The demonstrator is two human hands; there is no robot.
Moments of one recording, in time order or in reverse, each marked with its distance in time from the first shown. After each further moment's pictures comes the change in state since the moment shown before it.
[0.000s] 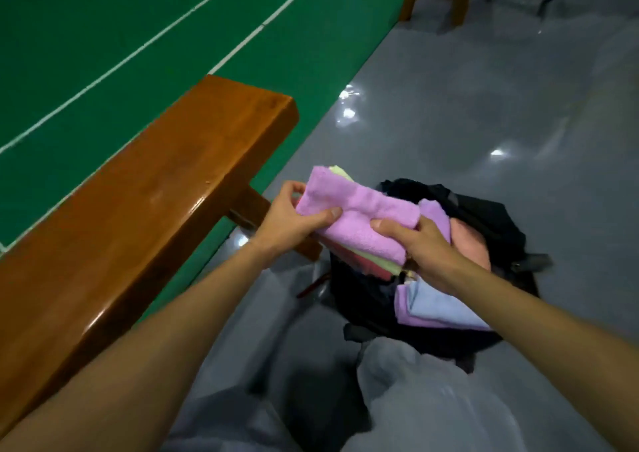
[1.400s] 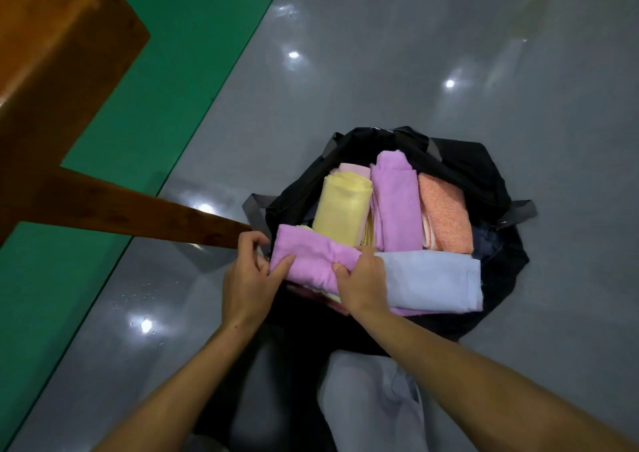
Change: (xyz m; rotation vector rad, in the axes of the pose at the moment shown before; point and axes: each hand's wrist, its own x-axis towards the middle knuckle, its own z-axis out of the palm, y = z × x) left_hand 0.039 -0.194 0.126 0.338 0.116 0.028; right_hand 0.080 0.201 0.013 -0.578 0.414 0.317
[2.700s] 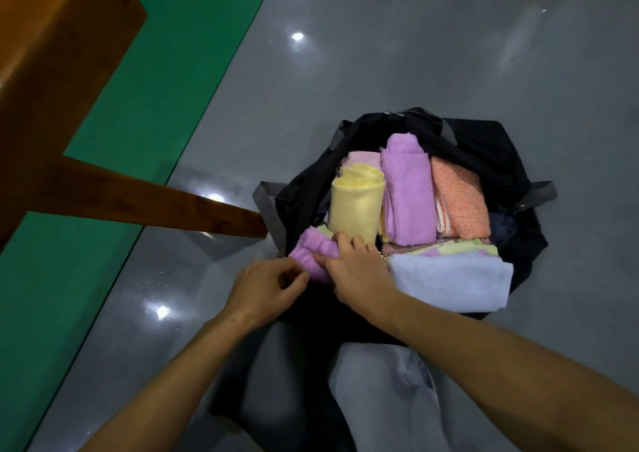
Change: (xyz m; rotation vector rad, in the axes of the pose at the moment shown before) left_hand -0.008 -0.002 -0.021 0.279 -0.407 0.188; right_hand 0.009 0.007 0.008 -0.853 -0.167 -0.786
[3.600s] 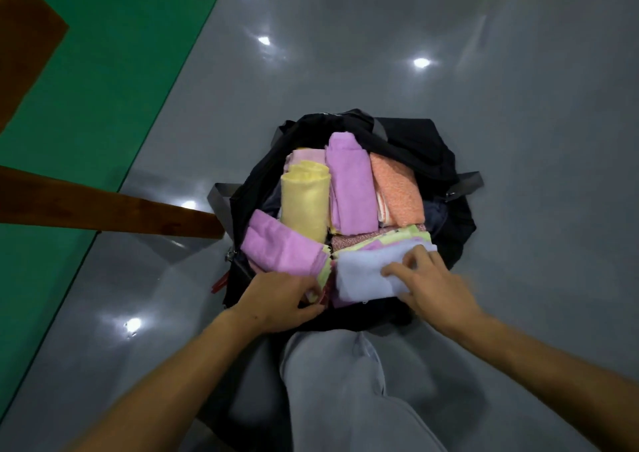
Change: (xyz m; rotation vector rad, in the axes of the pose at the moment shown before) left_hand 0.010 0.074 0.061 0.367 -0.371 0.269; right_hand -0.161 0.138 -0.033 0.085 -0.159 0.238
